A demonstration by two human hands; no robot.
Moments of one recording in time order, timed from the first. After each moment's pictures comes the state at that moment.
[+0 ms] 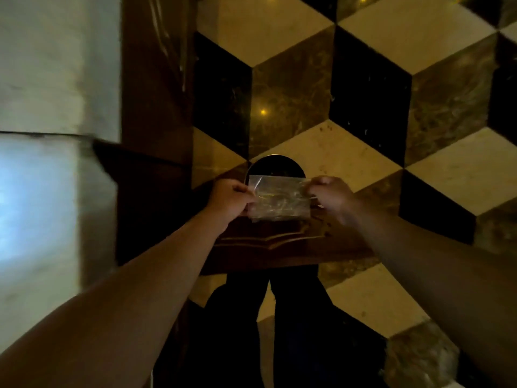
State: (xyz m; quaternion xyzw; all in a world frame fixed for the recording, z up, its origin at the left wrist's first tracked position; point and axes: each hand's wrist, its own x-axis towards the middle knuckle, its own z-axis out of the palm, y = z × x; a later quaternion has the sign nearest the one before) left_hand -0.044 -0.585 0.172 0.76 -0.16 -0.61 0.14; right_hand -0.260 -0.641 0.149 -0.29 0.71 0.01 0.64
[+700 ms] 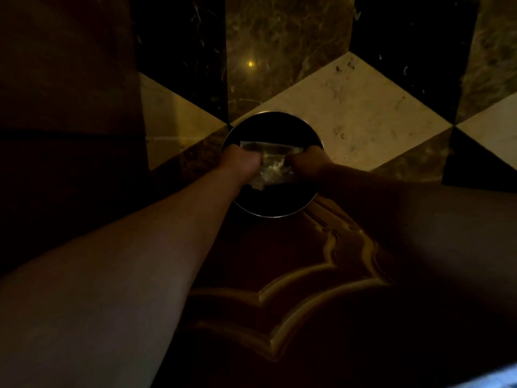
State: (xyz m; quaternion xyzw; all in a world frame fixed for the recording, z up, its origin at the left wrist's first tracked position) left_hand -0.080 -0.627 -0.105 0.78 -0.15 -0.60 0.07; right_hand -0.231 -0.658 -0.109 -0.35 0.72 0.13 0.59
